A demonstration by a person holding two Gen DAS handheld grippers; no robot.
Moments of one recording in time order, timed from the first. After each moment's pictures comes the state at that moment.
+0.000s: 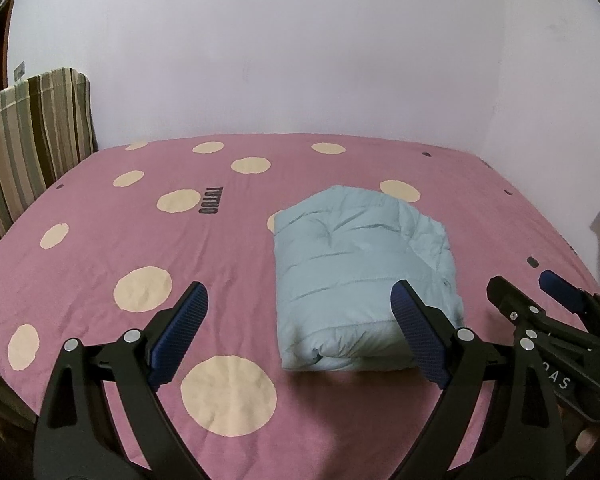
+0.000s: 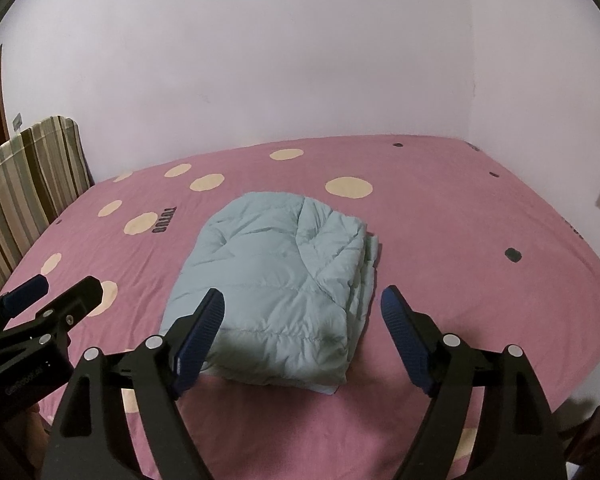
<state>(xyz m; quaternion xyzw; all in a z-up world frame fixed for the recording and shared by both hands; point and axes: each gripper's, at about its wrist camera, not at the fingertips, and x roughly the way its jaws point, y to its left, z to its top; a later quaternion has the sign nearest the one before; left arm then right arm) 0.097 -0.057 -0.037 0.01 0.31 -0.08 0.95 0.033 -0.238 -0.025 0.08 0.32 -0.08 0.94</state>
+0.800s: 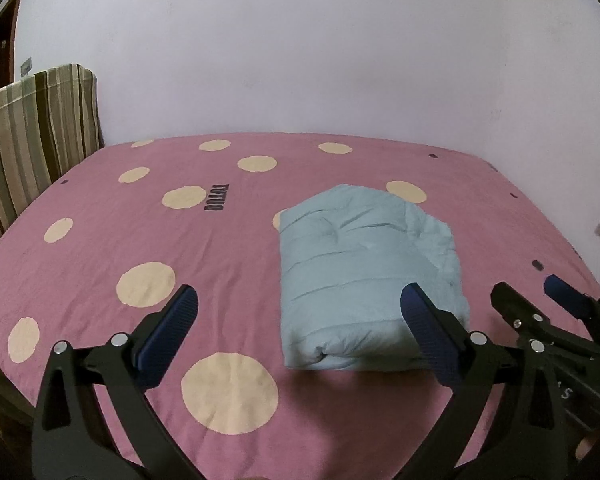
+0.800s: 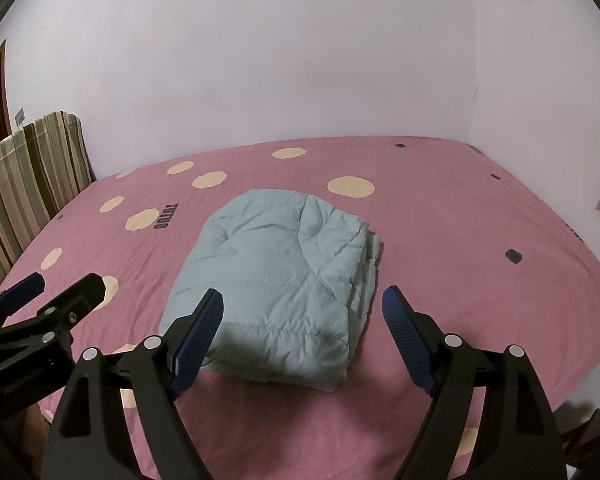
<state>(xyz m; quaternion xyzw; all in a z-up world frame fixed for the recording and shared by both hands) 0.098 -0.055 -0.044 0.01 0.31 -0.08 0.95 0.036 -0.244 -0.028 0.07 0.32 -0.07 0.94</state>
